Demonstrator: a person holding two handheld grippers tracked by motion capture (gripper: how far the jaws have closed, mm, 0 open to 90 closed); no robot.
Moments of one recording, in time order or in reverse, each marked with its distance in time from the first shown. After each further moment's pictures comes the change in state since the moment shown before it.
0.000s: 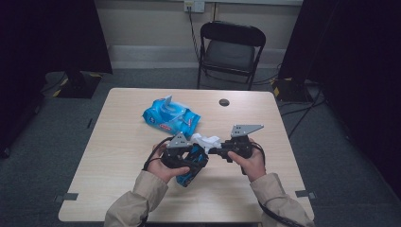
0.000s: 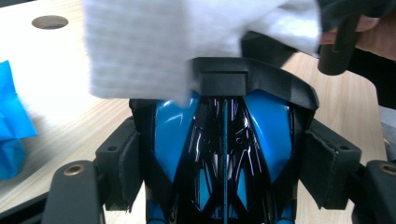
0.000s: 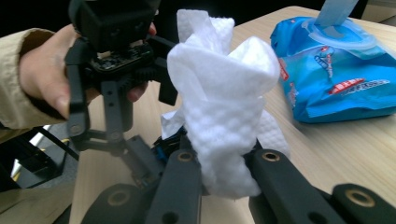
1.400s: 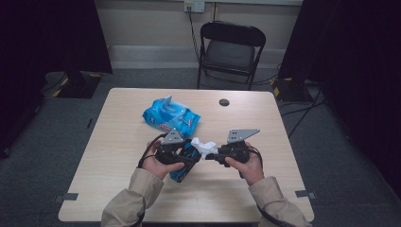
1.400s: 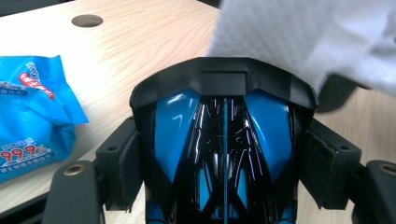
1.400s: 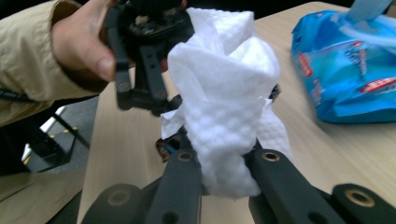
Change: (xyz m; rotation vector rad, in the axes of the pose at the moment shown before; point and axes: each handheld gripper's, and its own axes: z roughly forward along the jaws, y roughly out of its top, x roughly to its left) left arm 0.015 0.000 -0.011 0.006 0.070 -0.013; right arm 0.010 -0.008 0.008 0.018 0.050 -0.044
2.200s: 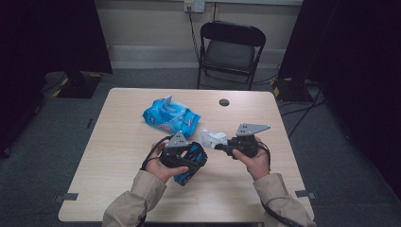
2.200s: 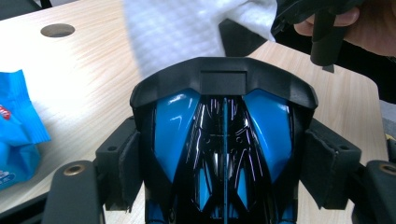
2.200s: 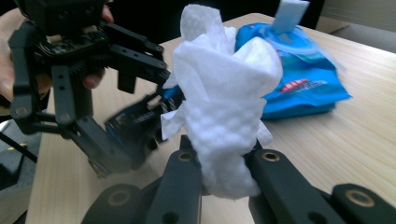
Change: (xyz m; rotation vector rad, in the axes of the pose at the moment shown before) left arm -0.018 0.005 0.004 0.000 -0.066 0.039; right arm -0.014 0.006 -0.020 -0.023 -0.174 0.002
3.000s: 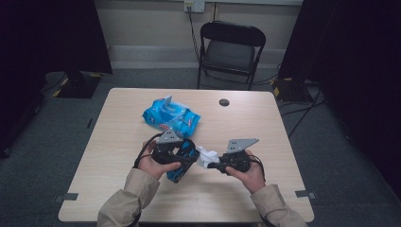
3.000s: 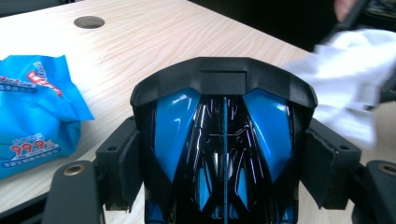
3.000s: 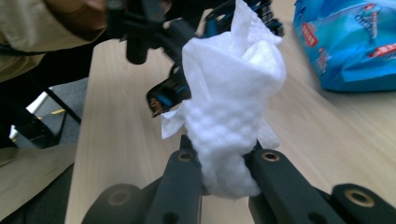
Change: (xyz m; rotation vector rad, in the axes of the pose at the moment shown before) left arm 0.020 -0.007 -0.015 -0.010 0.056 -0.057; right arm 0.028 -0.032 0.014 0.082 0.143 -0.037
